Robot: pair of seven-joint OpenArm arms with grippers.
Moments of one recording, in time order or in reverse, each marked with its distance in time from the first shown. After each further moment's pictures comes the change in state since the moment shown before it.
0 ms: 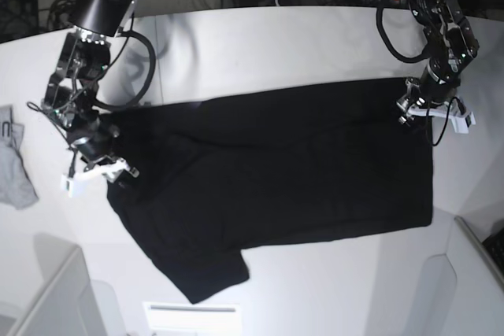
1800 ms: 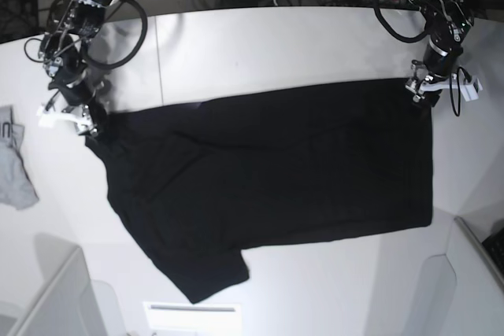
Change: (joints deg) left arm 1.4 6.6 -12.6 -9.7 -2.1 -9.0 -4.5; right arm -8.9 -2.0 14.3 -9.1 10.8 -6.8 7.9
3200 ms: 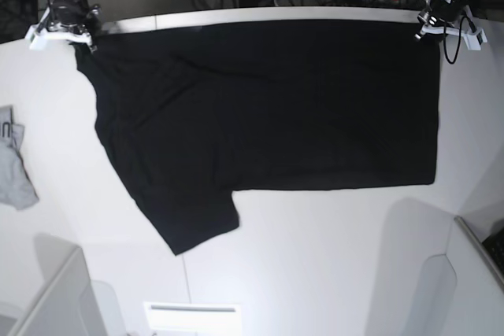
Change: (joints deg) left arm 19.2 -2.5 -0.1 9.1 0.3 0.8 2.1; right arm -28.8 -4.3 0.3 23.8 -1.7 -1.5 4.8
